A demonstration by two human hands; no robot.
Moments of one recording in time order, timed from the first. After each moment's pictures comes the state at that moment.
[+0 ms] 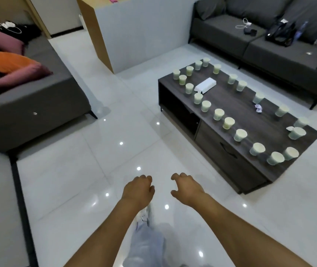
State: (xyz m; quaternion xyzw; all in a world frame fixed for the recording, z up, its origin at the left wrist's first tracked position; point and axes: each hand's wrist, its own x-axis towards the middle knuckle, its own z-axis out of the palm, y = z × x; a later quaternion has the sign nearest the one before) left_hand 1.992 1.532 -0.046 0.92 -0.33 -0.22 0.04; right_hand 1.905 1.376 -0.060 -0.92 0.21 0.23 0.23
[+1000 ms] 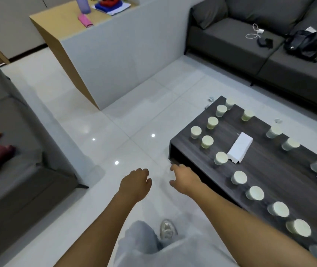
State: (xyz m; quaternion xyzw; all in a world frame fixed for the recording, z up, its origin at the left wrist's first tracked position) left_hand 2.719 1.228 -0.040 0.90 -0.36 -0.24 0.02; right_hand 2.618 1.076 -0.065 -0.90 0.29 0.21 0.26
